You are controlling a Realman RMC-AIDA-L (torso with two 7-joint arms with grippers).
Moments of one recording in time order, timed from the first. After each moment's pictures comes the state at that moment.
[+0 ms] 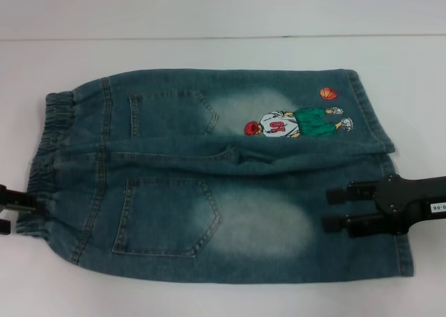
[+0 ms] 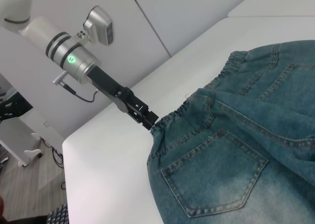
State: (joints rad) left arm -0.58 -1.96 0.51 0.87 2.75 1.62 -2.62; right arm 0.51 2.02 -0.71 -0.67 -2.14 -1.76 1.67
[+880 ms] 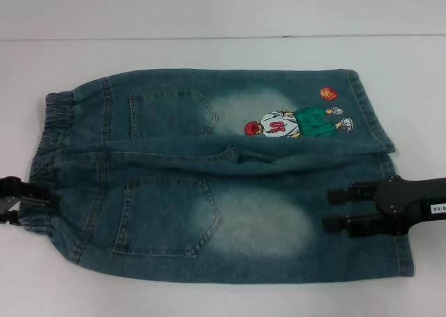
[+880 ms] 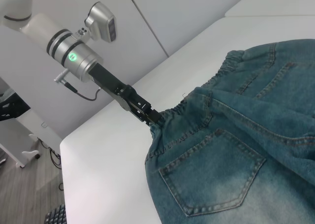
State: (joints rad) left arm -0.61 -1.97 0.52 0.85 2.74 1.62 -2.61; right arm 0.51 2.02 -0.71 -0.67 -2.14 -1.76 1.66
